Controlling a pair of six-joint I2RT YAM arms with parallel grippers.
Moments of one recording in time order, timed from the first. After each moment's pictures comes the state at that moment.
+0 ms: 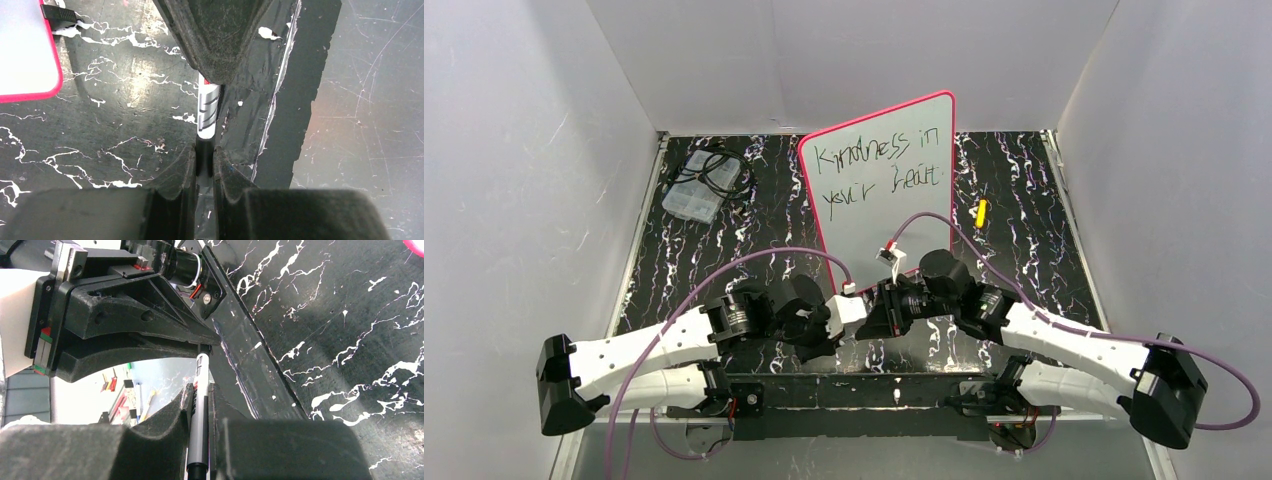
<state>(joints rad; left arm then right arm) -1.15 0.96 0.78 -0.63 0.20 0.06 0.98 1.00 0.59 -0.04 -0.58 0.76</state>
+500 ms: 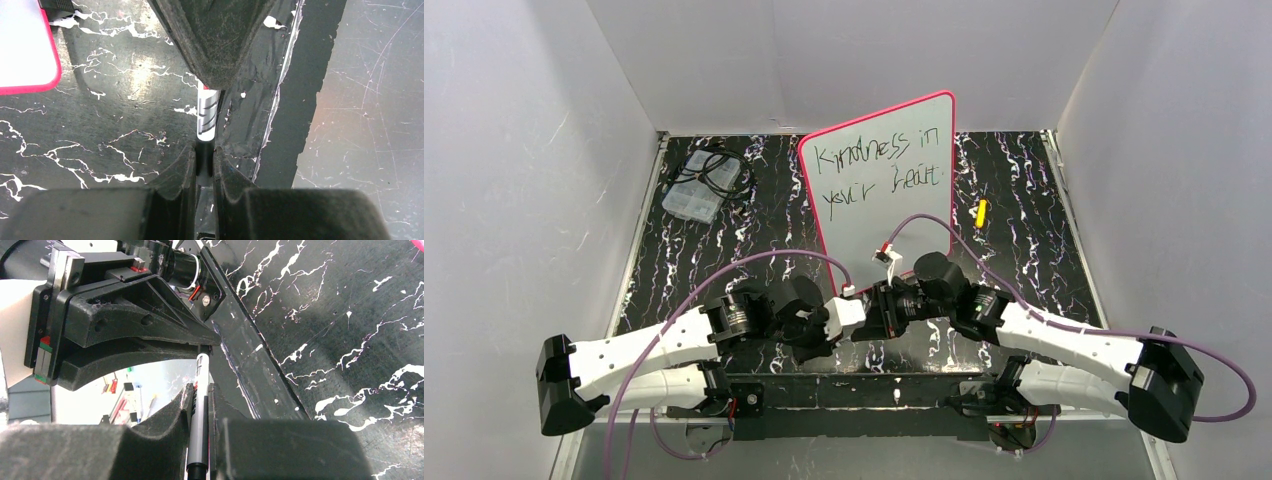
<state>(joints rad) -1.15 0.96 0.78 -0.66 0.19 0.08 1.01 1.03 0.59 0.00 -0.54 0.79</state>
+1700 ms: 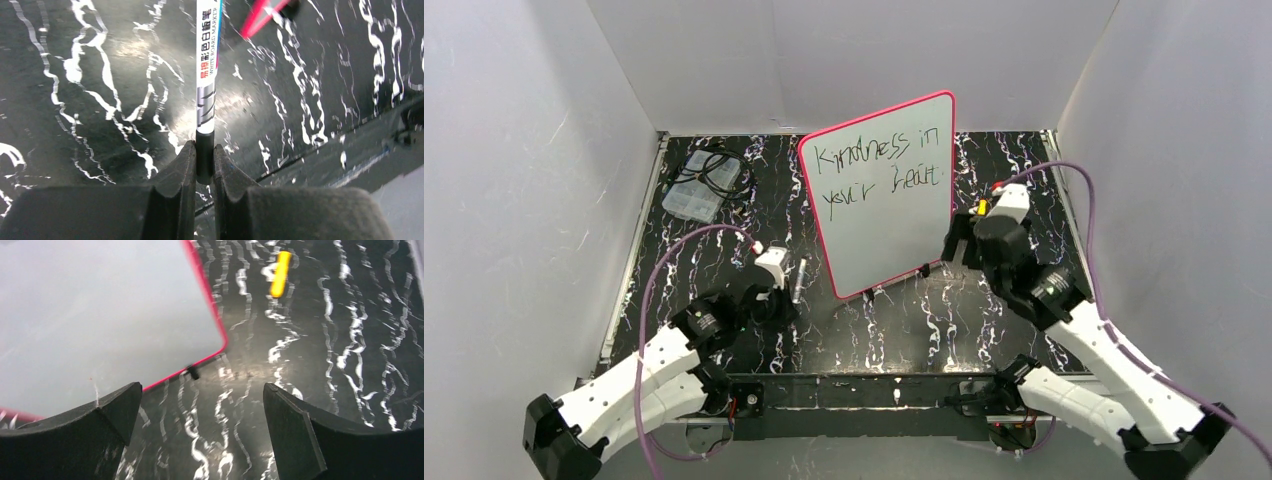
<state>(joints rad) -0.81 0.74 0.54 -0.59 -0.07 -0.51 0.80 0.81 0.92 -0.69 0.59 0.50</state>
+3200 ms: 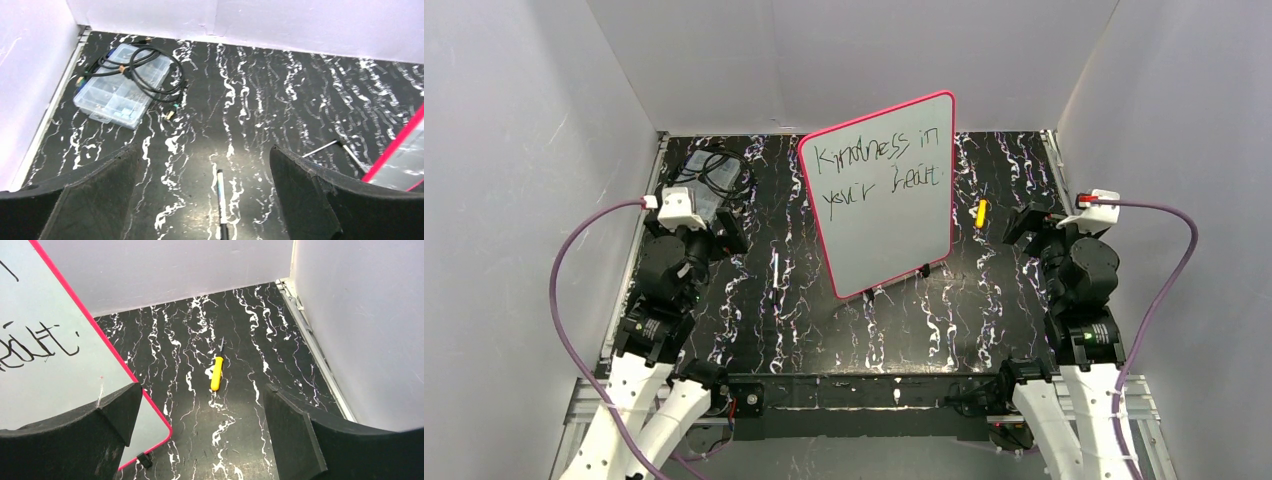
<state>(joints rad) -0.31 0.59 0.82 -0.35 -0.28 -0.17 0.09 0.52 0.77 -0.33 0.17 0.17</state>
